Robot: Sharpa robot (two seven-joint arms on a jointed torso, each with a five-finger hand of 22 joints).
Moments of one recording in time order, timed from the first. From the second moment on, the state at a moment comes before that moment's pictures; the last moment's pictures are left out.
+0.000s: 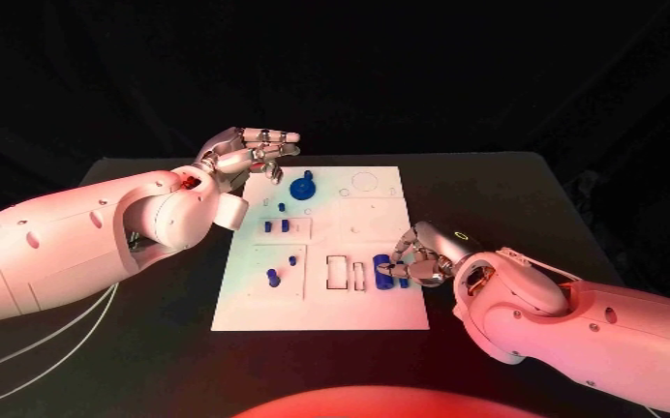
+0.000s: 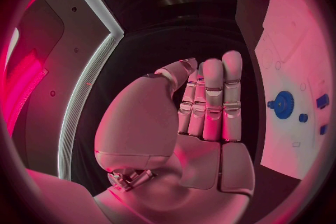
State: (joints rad) left arm 1.15 -0.95 0.00 1.56 -0.06 -0.20 0.33; left_hand 1.38 -0.14 0.47 -0.02 0.25 1.06 0.17 0.10 0.08 1.16 0.09 0.20 0.15 1.25 0.01 1.03 0.46 0.16 1.18 0.09 0.94 0.70; right arm 1.02 -0.88 -0.13 1.83 -1.52 -0.48 -0.57; right_hand 1.26 -0.07 -0.11 0.28 0.34 1.04 0.09 0.23 0.32 1.46 0.02 1.21 1.04 1.47 -0.06 1.57 1.31 0.07 1.46 0.05 1.27 1.31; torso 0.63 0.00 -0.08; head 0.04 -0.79
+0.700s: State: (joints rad) left arm 1.15 -0.95 0.00 1.56 -0.06 -0.20 0.32; left_hand 1.38 -0.14 0.47 -0.02 0.25 1.06 0.17 0.10 0.08 1.16 0.09 0.20 0.15 1.25 0.01 1.03 0.46 0.16 1.18 0.09 0.93 0.70; right arm 0.99 -0.83 -0.13 1.77 -1.53 -0.43 -0.58; right_hand 1.26 -0.07 -0.11 0.29 0.34 1.04 0.09 0.23 0.33 1.46 0.02 1.21 1.04 1.47 -0.06 1.57 1.31 0.07 1.46 0.05 1.27 1.31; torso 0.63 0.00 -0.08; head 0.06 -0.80
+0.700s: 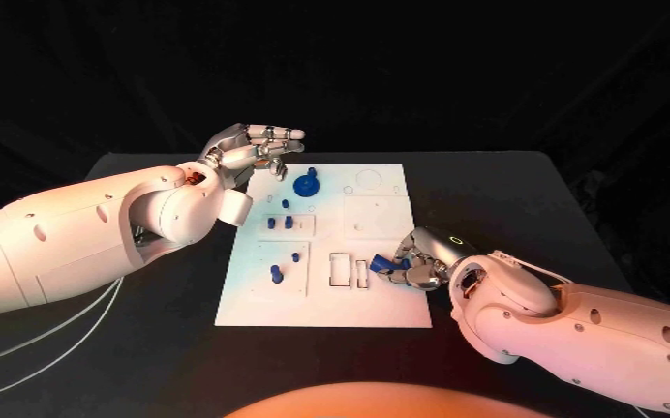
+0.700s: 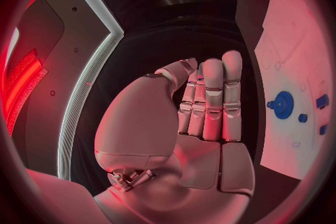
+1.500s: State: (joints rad) left arm 1.15 -0.96 0.00 1.56 -0.06 -0.19 0.32; left_hand 1.37 -0.14 0.47 -0.02 0.25 1.06 0.17 0.10 0.08 1.16 0.09 0.21 0.15 1.25 0.01 1.03 0.46 0.16 1.18 0.09 0.93 0.70; right arm 0.97 -0.83 -0.13 1.80 -1.55 -0.49 -0.58; right_hand 1.32 -0.03 -0.08 0.24 0.34 1.05 0.09 0.27 0.38 1.45 0.01 1.21 1.08 1.46 -0.07 1.57 1.31 0.07 1.46 0.04 1.30 1.31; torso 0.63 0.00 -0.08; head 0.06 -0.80
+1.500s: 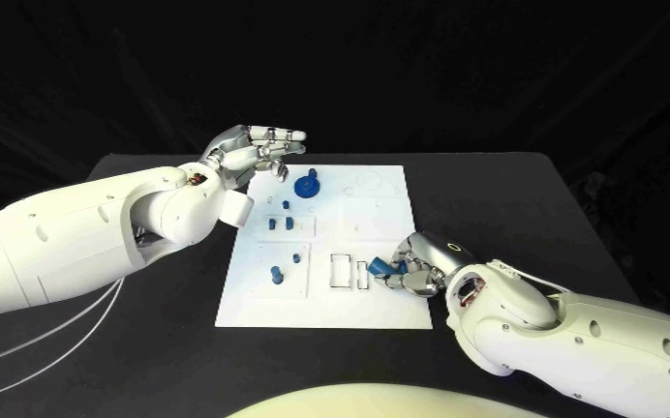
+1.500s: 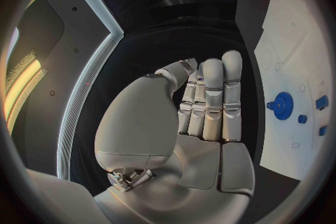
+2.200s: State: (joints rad) left arm 1.15 -0.95 0.00 1.56 -0.06 -0.19 0.32; left_hand 1.37 -0.14 0.46 -0.01 0.25 1.06 0.17 0.10 0.08 1.16 0.09 0.21 0.15 1.25 0.01 1.03 0.46 0.16 1.18 0.09 0.93 0.69; right arm 1.00 -0.73 -0.12 1.80 -1.42 -0.53 -0.56; right_hand 1.26 0.03 -0.07 0.28 0.36 1.06 0.10 0.29 0.38 1.43 0.02 1.22 1.16 1.47 -0.08 1.57 1.31 0.07 1.46 0.03 1.31 1.31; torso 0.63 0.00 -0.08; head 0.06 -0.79
